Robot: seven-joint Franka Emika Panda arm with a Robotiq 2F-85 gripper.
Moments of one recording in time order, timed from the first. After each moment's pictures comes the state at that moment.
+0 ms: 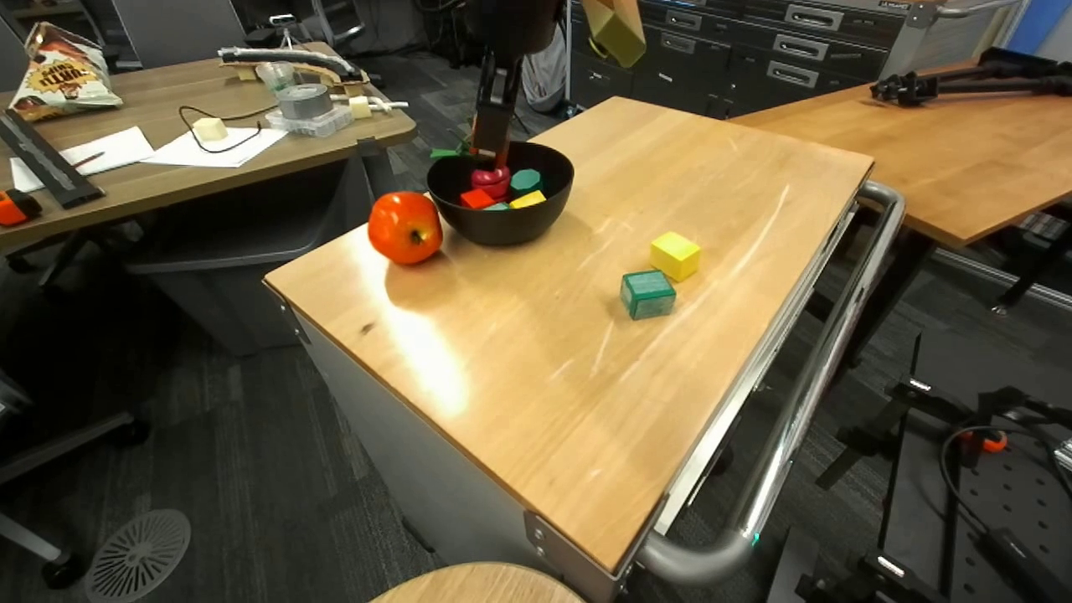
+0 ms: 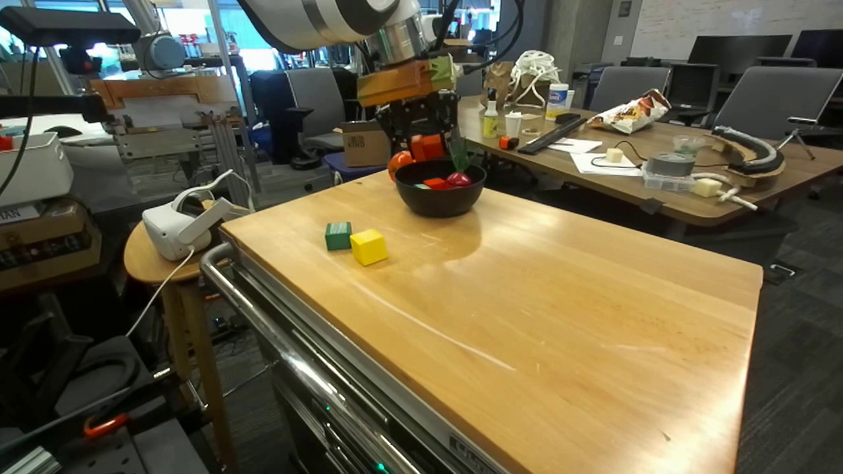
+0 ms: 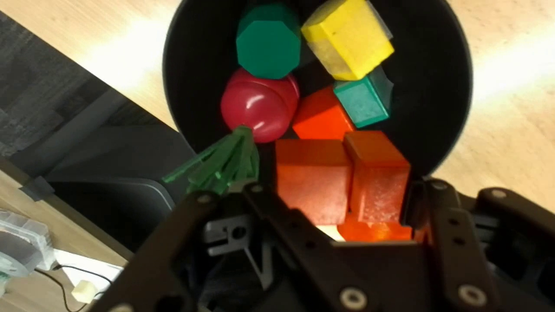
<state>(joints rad) 0.05 0.26 0.06 -1.99 -0.19 2.61 -0.41</state>
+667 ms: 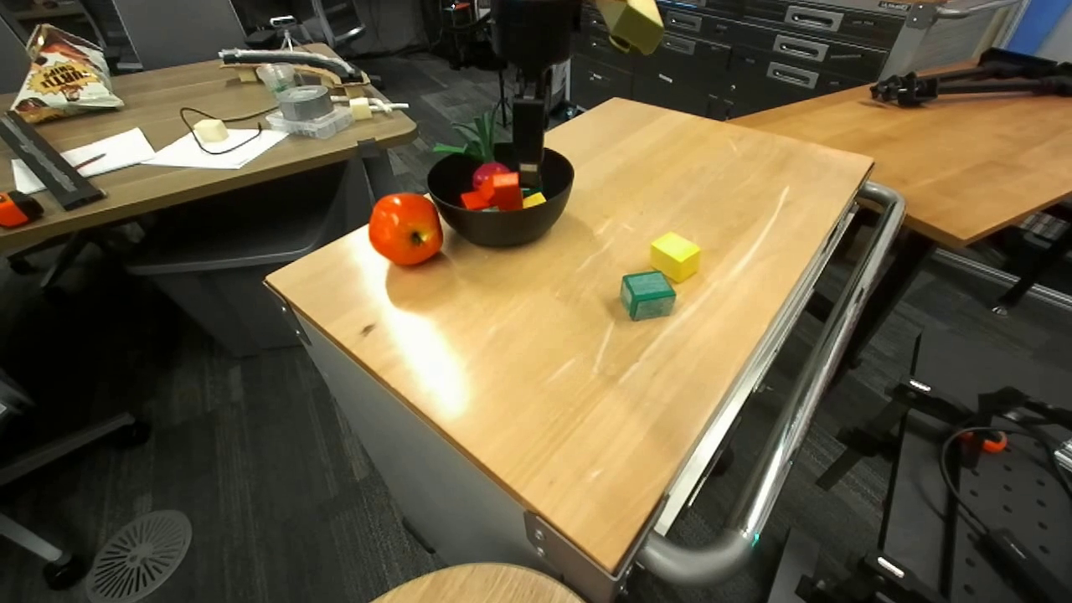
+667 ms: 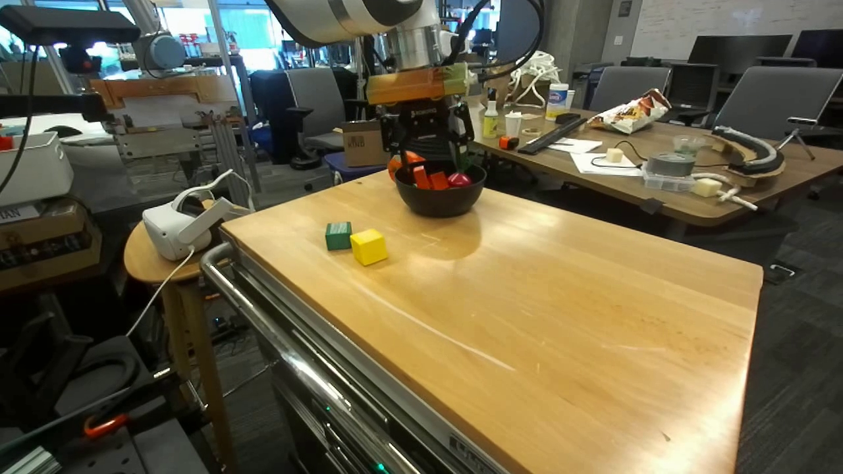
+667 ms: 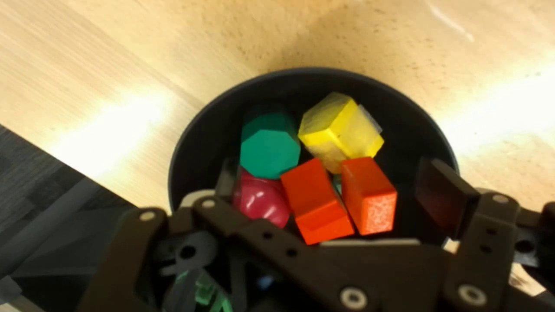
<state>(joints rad) 0.03 0.30 0.06 -1.90 -0.18 2.33 -0.43</state>
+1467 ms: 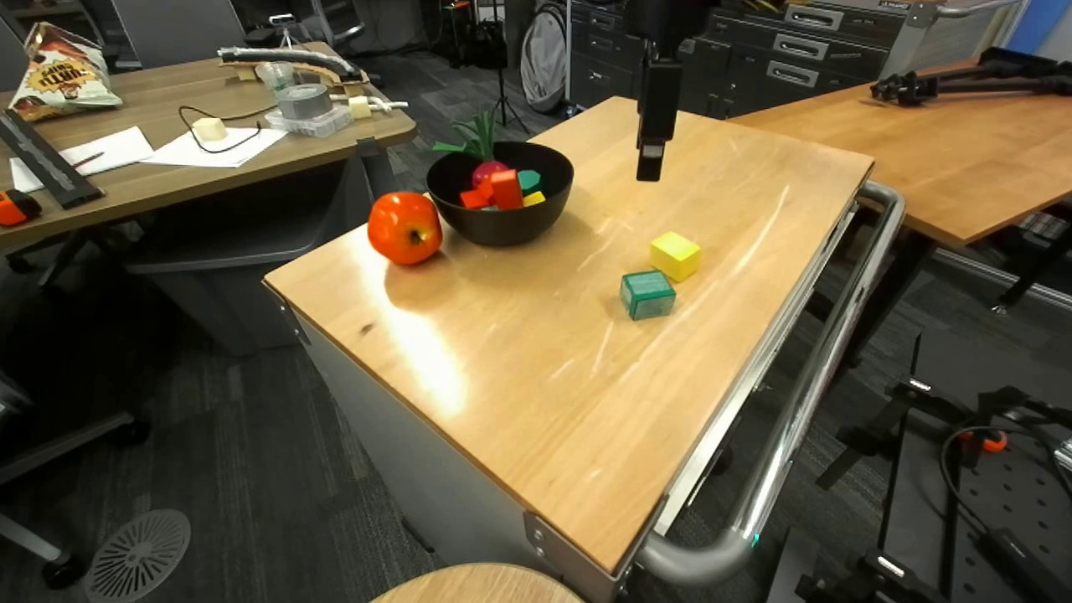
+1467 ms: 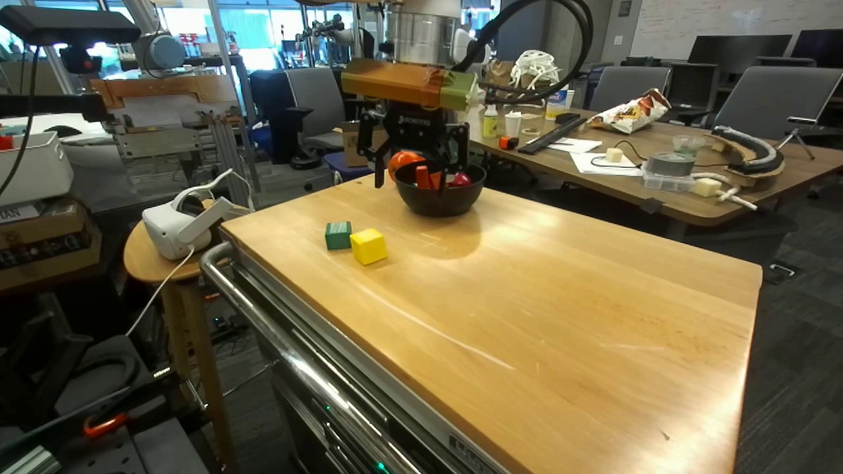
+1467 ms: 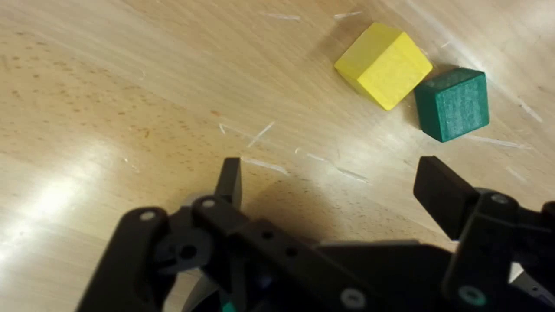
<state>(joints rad) -0.08 0.09 0.03 -2.12 0.07 2.17 -0.62</state>
